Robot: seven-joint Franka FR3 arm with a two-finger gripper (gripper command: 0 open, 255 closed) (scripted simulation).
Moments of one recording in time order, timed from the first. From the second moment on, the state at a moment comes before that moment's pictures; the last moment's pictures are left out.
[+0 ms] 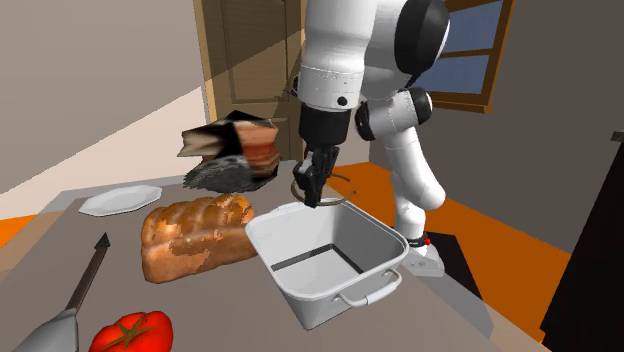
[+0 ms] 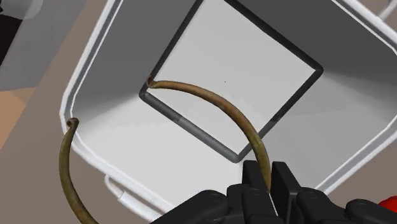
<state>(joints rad) 0.46 0.44 1.15 -1.09 -0.58 1.23 1.57</state>
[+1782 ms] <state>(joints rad) 0.00 0.41 1.34 -1.75 -0.45 1.86 1.40</state>
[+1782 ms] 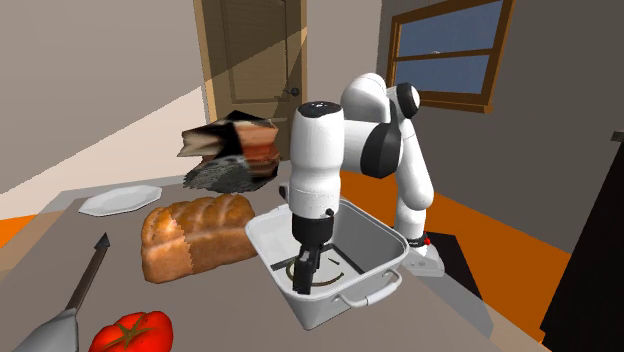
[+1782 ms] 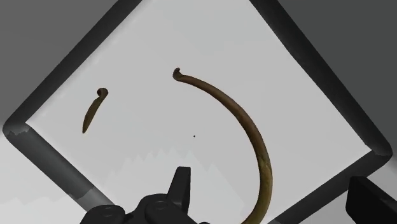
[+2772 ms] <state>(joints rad) 0.00 0.41 1.34 -1.78 -0.46 1.89 1.41</state>
